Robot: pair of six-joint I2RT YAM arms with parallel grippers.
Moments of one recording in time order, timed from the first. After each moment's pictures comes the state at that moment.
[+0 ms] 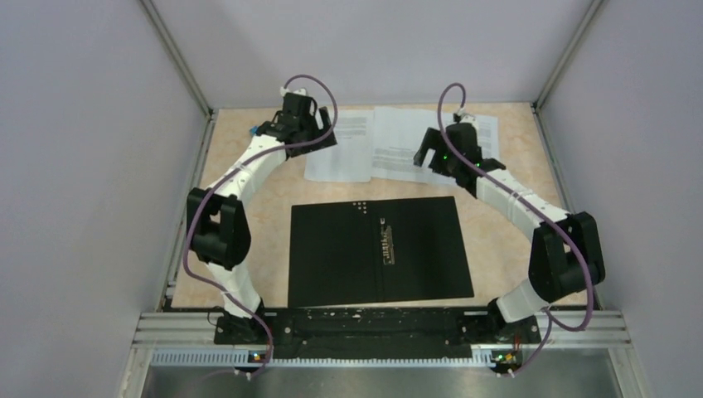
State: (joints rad) left arm -0.32 1.81 1.59 -0.52 -0.06 -0.52; right arm 0.35 1.53 1.09 -0.19 0.13 0.55
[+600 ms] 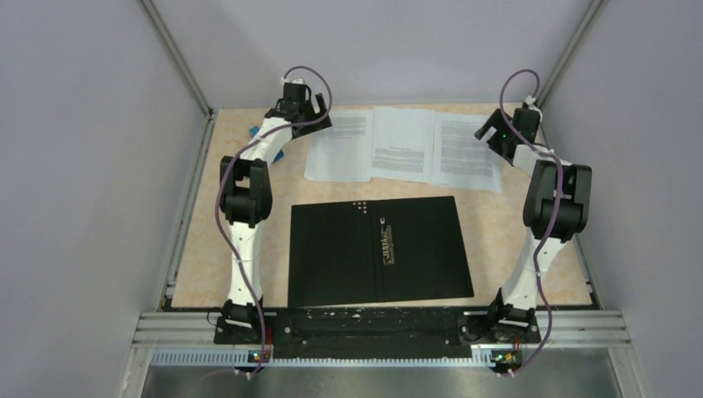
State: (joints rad) left arm -0.18 2.33 2.03 -0.40 0.03 -0.45; right arm -0.16 2.03 1.37 0.06 -0.09 0.51
